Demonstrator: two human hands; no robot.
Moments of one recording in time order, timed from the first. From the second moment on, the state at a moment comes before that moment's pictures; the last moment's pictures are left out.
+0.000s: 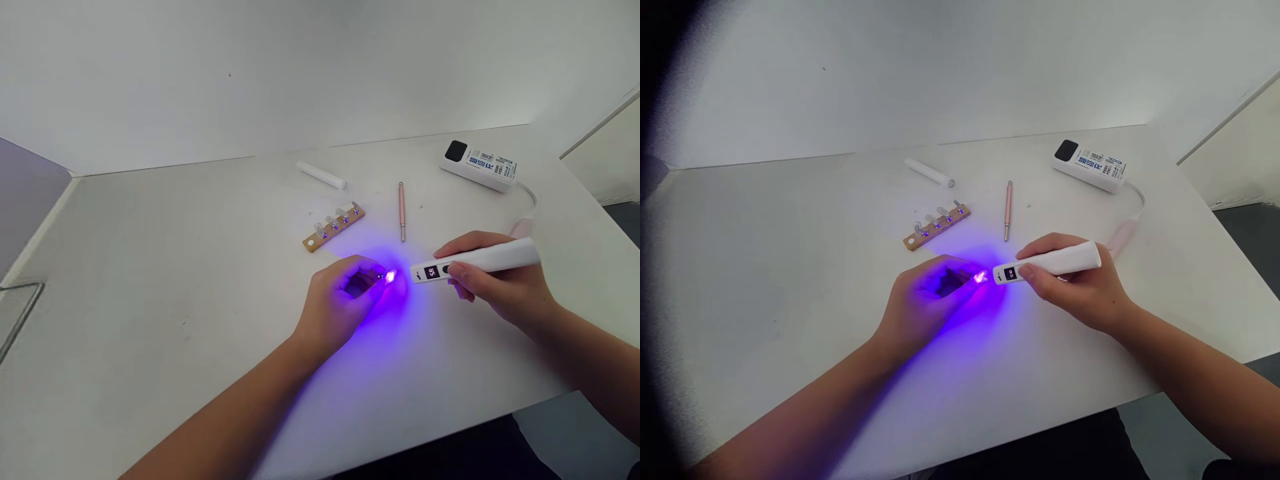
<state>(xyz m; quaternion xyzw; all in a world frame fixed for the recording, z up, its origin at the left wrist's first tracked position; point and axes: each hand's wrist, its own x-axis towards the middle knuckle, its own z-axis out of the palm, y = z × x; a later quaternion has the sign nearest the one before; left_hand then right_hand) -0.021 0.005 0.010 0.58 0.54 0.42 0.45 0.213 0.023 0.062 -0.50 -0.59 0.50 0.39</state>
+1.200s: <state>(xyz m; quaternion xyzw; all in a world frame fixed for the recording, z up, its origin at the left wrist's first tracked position) -0.023 0.003 0.004 0.64 0.50 0.43 0.40 0.217 0.025 0.058 -0.49 -0.57 0.53 0.40</state>
